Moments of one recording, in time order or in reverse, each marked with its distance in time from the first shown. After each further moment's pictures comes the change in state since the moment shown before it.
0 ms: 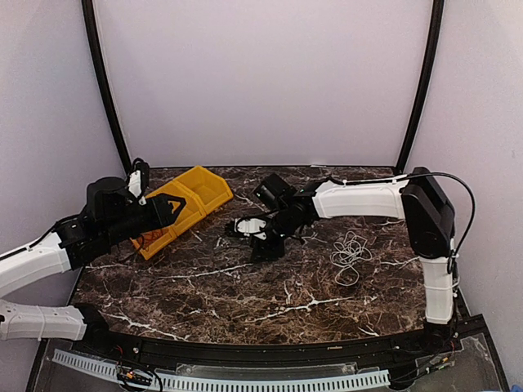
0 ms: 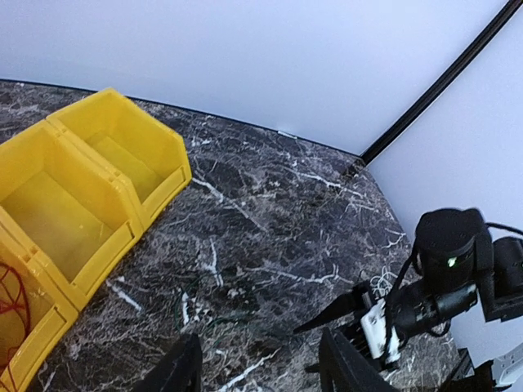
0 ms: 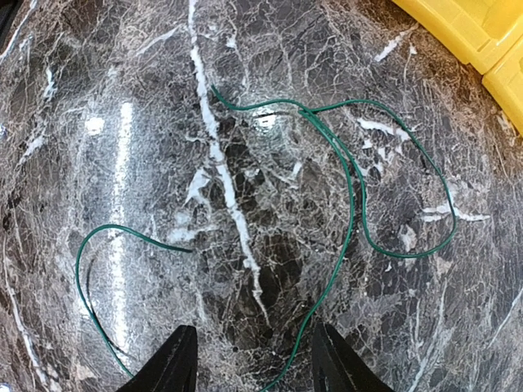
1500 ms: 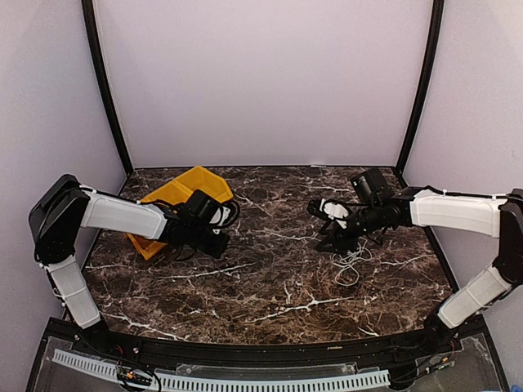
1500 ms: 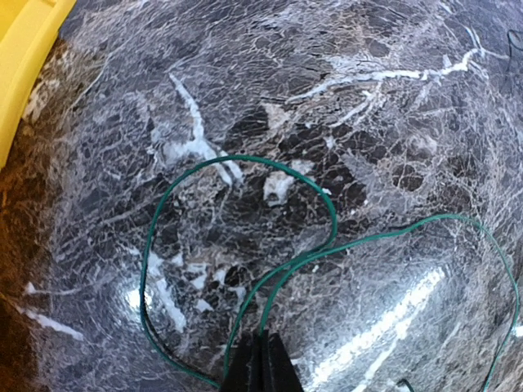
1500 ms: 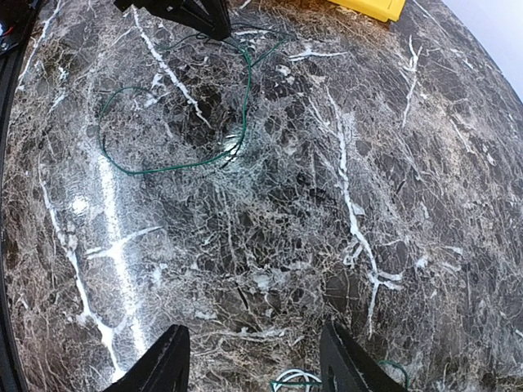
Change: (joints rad) left arm -0.097 0.835 0.313 -0.086 0.030 0.455; right arm -0.340 -0.632 -0.663 0.176 -0.136 0.062
